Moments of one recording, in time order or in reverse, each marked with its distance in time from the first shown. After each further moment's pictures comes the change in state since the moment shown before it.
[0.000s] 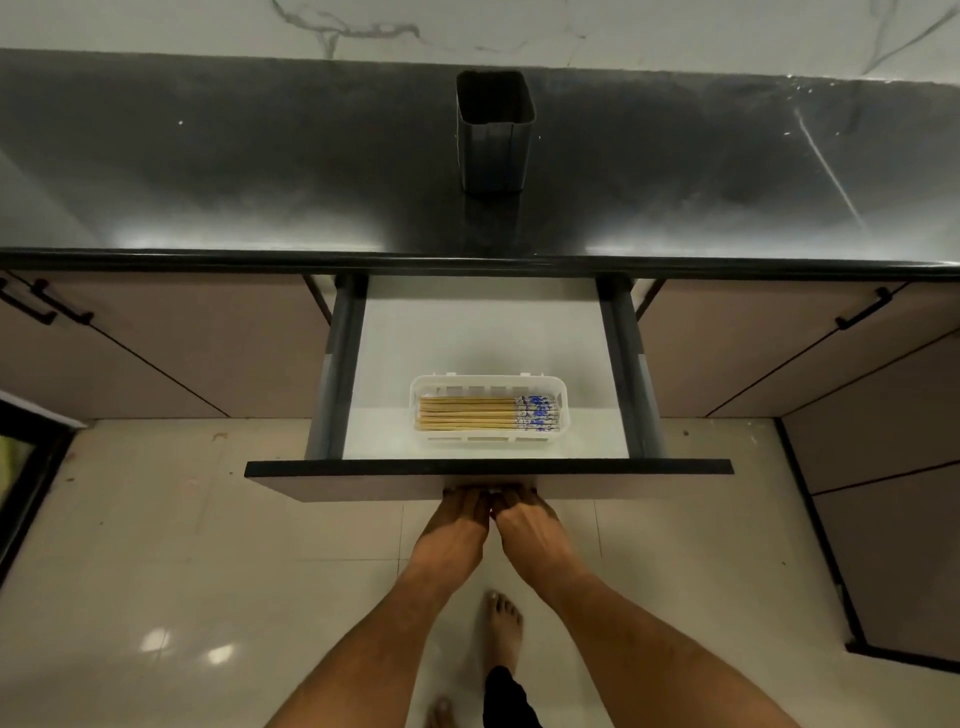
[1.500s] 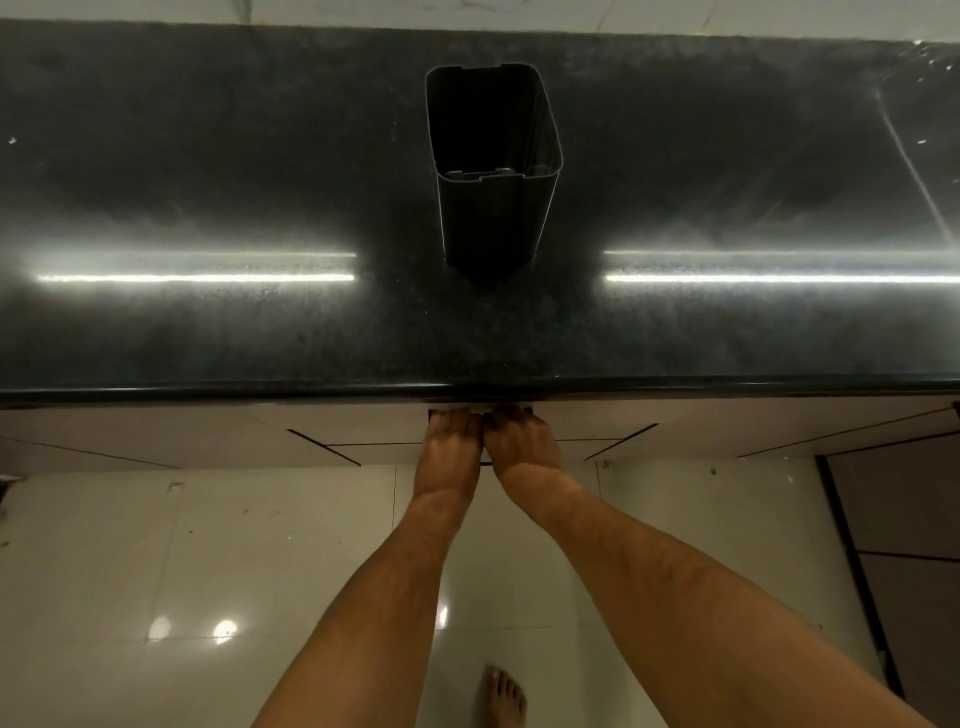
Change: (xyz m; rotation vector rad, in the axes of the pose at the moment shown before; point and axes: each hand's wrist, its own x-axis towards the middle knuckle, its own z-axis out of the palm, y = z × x) left_hand 0.313 -0.077 -0.088 0.411 0.139 -0.096; right_hand 0.302 0.096 -0.119 -0.143 0.078 0.055
